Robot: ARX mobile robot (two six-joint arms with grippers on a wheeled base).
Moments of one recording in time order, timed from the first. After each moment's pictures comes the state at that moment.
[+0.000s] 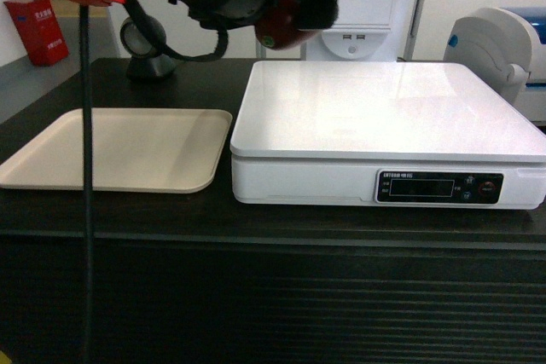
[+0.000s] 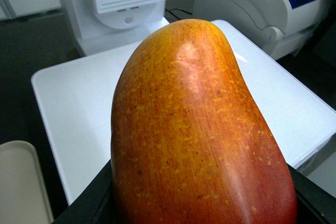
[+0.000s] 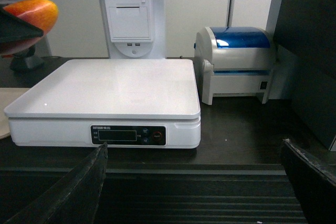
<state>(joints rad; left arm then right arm) -0.43 1.88 1.33 0.19 0.16 -0.04 0.00 0.01 0.01 0.00 0.00 0.00</state>
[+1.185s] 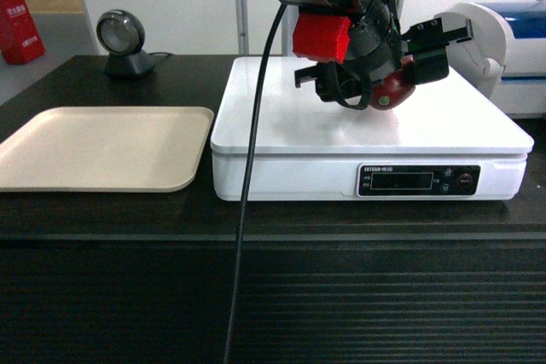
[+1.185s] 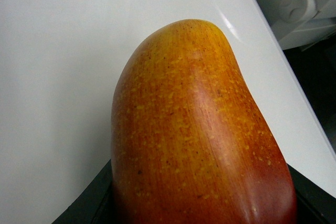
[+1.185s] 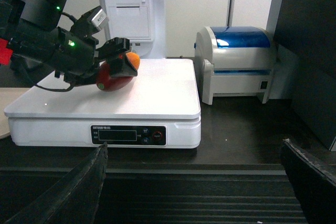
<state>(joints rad) -0.62 2.44 2.06 -0.20 0.02 -0.42 0.00 0.01 0.01 0.00 0.00 0.00</state>
